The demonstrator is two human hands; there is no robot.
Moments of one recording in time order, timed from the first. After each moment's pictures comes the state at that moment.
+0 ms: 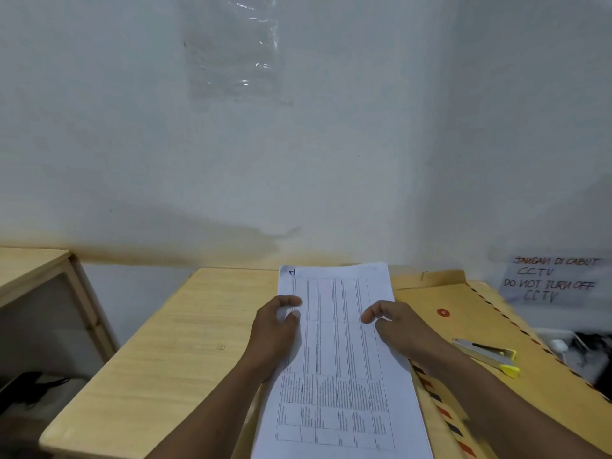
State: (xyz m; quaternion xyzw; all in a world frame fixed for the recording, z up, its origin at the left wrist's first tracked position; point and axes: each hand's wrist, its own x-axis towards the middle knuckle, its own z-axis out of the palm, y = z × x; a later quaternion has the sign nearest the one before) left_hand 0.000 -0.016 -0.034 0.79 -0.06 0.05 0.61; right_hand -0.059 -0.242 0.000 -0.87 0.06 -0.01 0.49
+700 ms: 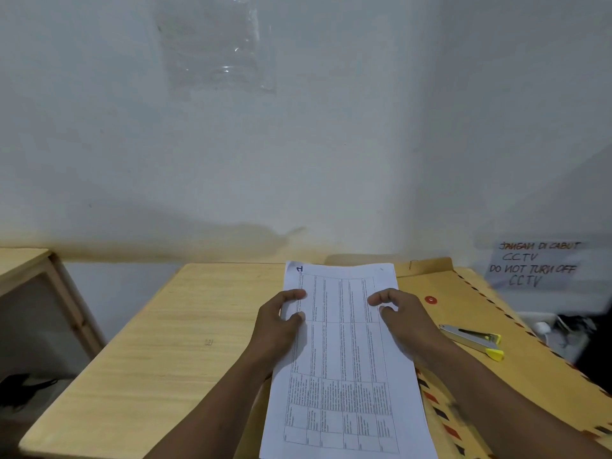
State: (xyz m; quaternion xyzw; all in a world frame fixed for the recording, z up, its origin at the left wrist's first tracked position) left_hand -0.007 -0.036 -0.038 0.77 -0.08 -0.01 0.64; right_hand -0.053 -0.265 -0.029 -0.82 0.13 -0.10 0.54
